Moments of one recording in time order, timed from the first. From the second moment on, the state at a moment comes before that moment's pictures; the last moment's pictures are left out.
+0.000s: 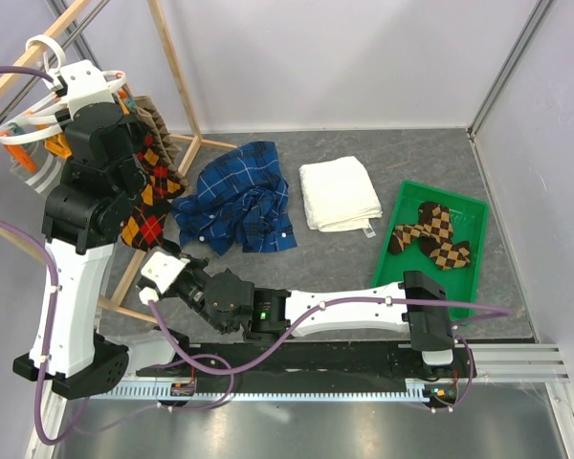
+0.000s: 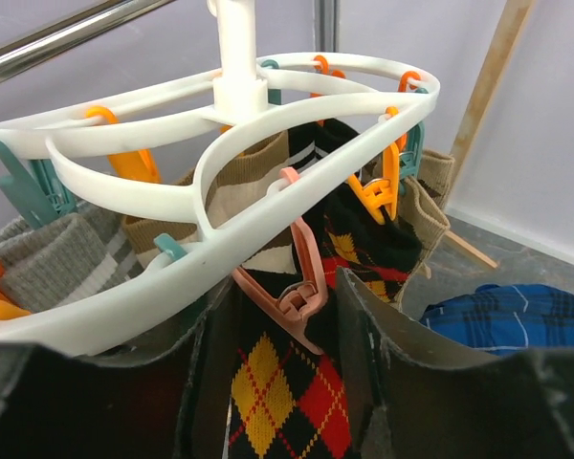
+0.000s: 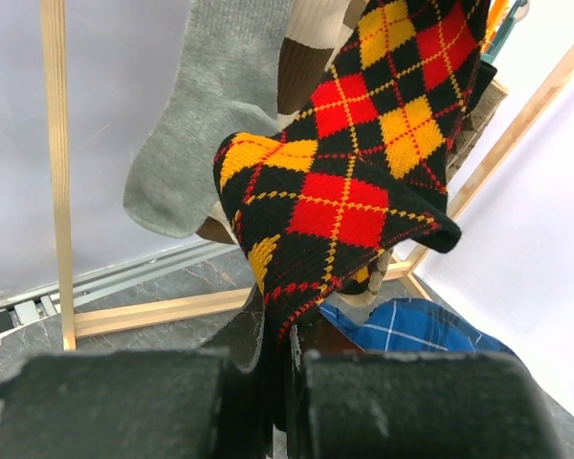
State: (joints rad) left arm -0.37 1.23 1.92 -0.85 -0.95 -0.07; right arm 1.53 1.91 1.68 0.48 0.63 -0.48
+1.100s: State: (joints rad) left arm -0.37 1.17 1.90 -0.79 -0.85 -0.04; right arm 1.46 1.90 1.50 0.49 0.64 -0.33
